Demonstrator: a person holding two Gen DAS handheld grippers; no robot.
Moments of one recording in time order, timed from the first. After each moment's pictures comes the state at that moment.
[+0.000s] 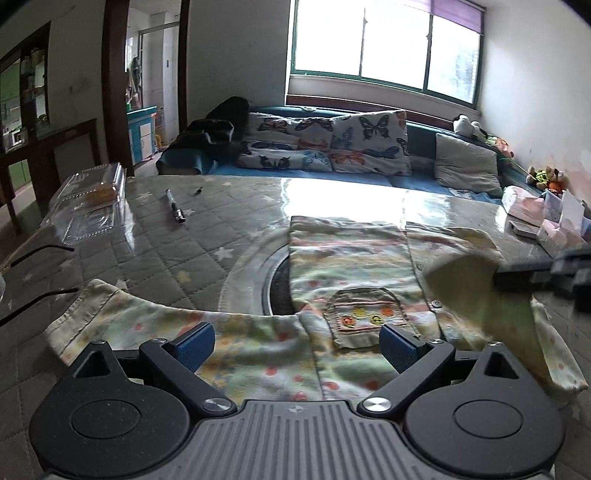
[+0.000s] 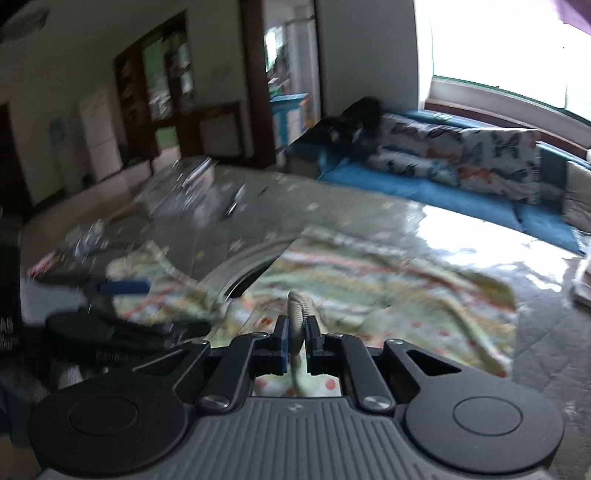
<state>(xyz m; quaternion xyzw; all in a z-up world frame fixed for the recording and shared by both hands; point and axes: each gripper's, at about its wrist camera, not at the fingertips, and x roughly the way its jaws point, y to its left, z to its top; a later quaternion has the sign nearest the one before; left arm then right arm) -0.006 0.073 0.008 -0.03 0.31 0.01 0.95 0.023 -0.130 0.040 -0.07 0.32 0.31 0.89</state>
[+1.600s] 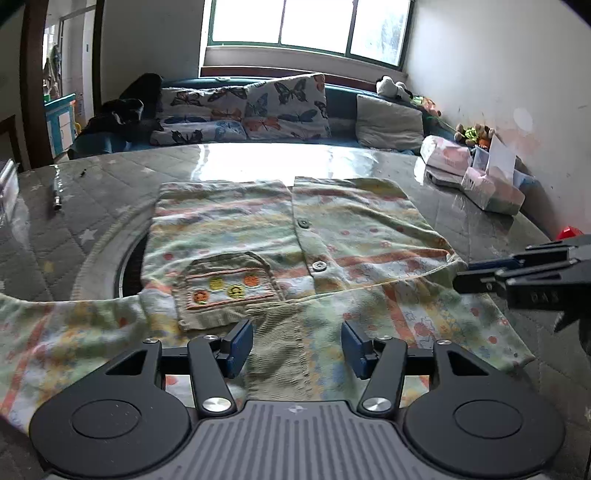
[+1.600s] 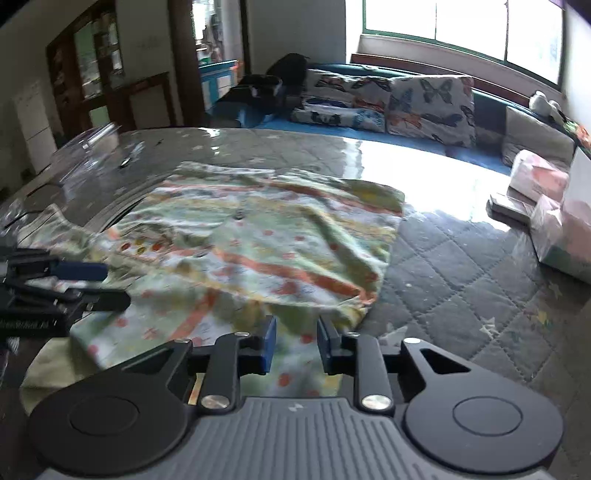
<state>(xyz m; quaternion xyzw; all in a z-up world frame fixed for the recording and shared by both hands) 0.013 -0.002 -0.019 -0.02 0.35 -0.12 0.93 0.042 -0.242 -0.006 -0.07 0.38 0.20 0.90</state>
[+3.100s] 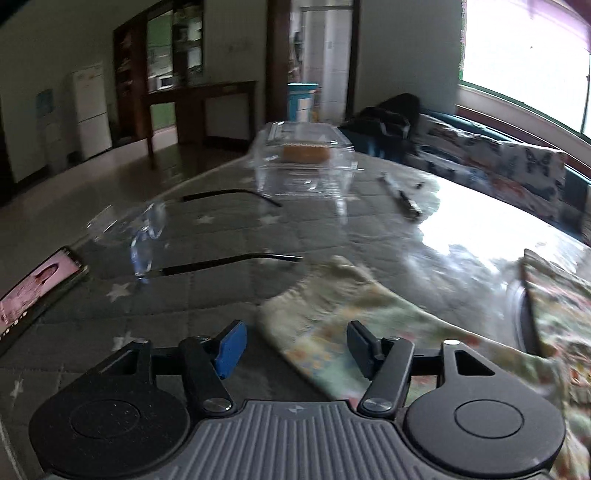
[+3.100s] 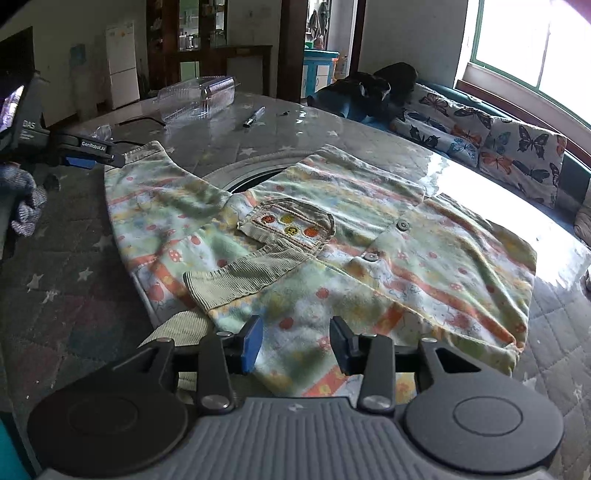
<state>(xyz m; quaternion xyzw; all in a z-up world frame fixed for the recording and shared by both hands) -0.006 0.229 -0.020 -0.11 0.32 0.26 0.90 0.006 -0.137 -0.014 -0.16 0.36 0.32 0.86</state>
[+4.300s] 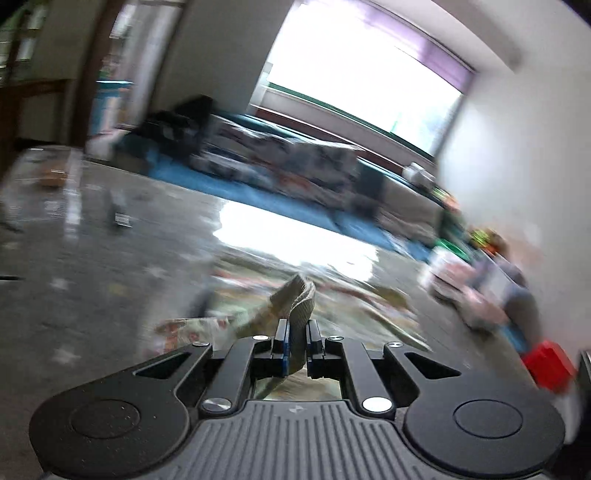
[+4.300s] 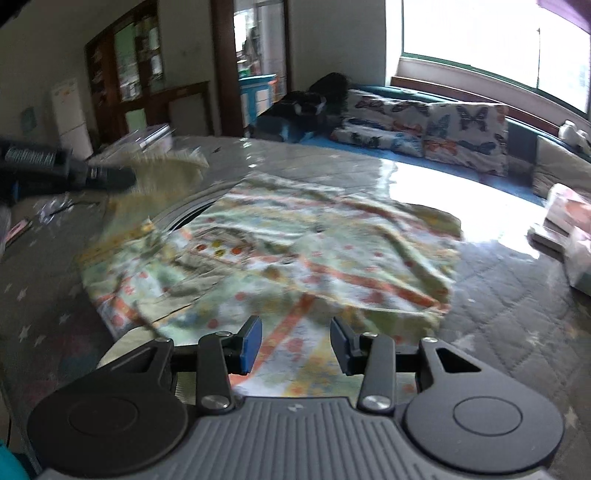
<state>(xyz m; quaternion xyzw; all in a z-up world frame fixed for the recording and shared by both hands) -0.010 0.050 0.050 -0.16 0.29 -0.11 0.94 0.006 -0.211 0.009 -0.06 0.35 0.24 0.90</state>
